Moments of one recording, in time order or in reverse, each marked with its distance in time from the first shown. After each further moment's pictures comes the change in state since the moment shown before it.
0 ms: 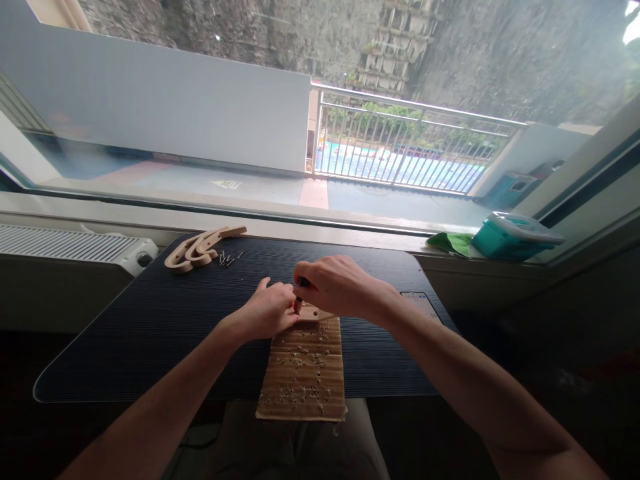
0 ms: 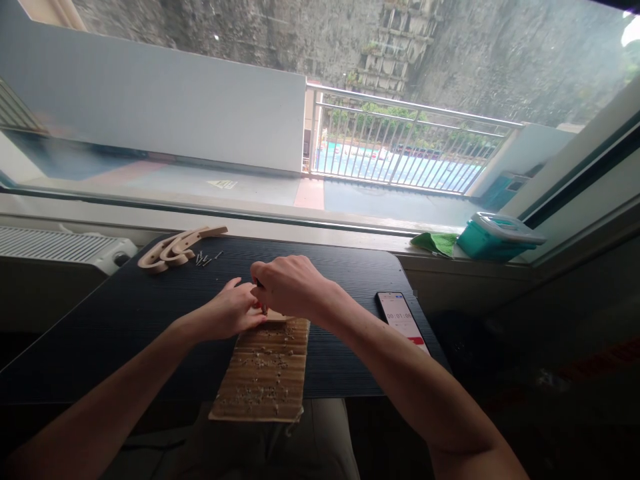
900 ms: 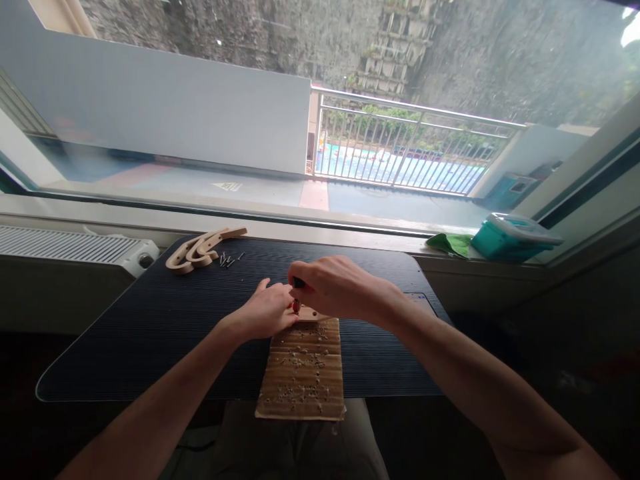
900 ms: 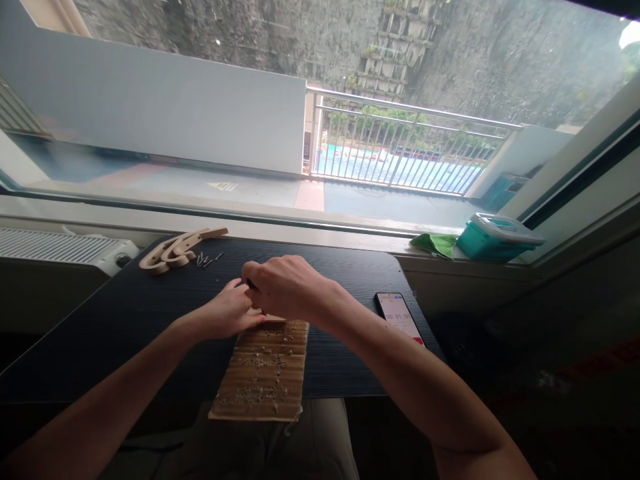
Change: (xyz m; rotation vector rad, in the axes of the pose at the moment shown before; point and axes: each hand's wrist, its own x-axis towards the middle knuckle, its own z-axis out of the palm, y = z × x) left_hand 0.001 0.000 0.001 0.051 -0.002 -0.004; right_hand -0.003 -0.006 -0.007 -0.010 0.000 -0.069
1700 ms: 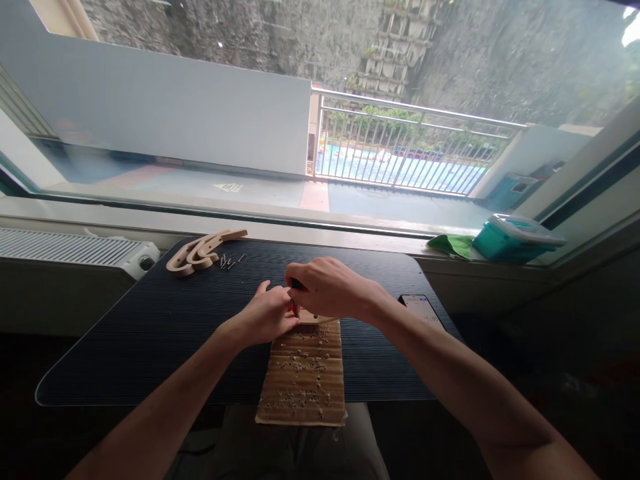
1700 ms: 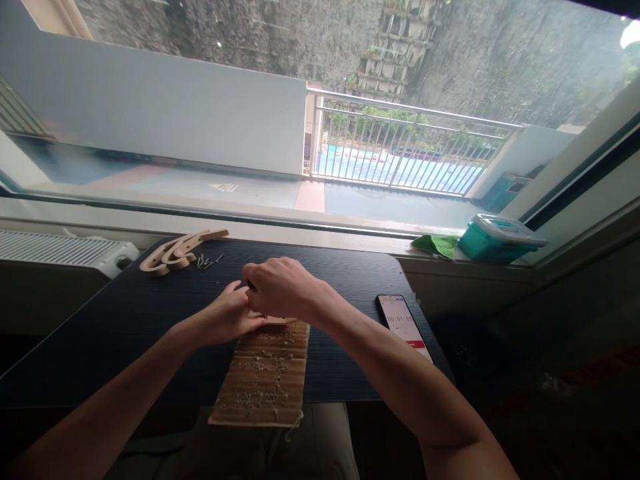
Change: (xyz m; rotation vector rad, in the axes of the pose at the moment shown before) left_hand -0.002 0.000 0.002 -0.100 0.075 0.013; right_hand 0.013 0.001 0.004 0.082 -0.007 0.040
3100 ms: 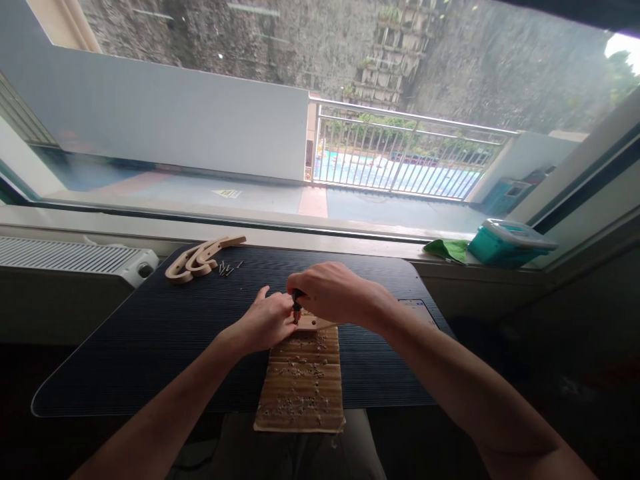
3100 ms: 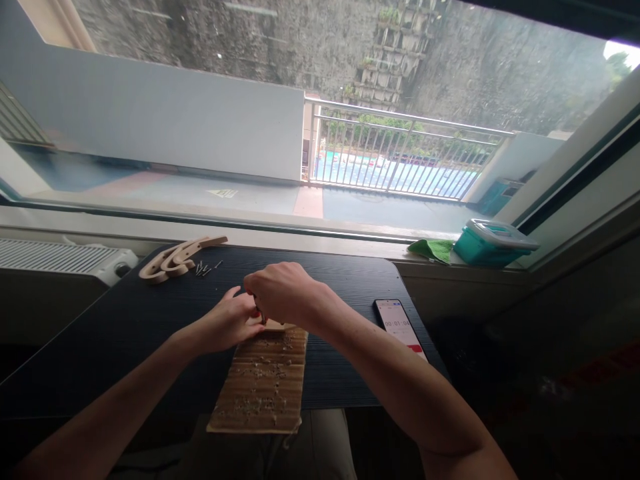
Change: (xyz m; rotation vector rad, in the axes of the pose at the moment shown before) left_hand -0.002 0.010 -0.008 0.038 -0.022 -0.022; right_hand -0.004 -0.005 -0.018 -0.122 -0.136 -0.007
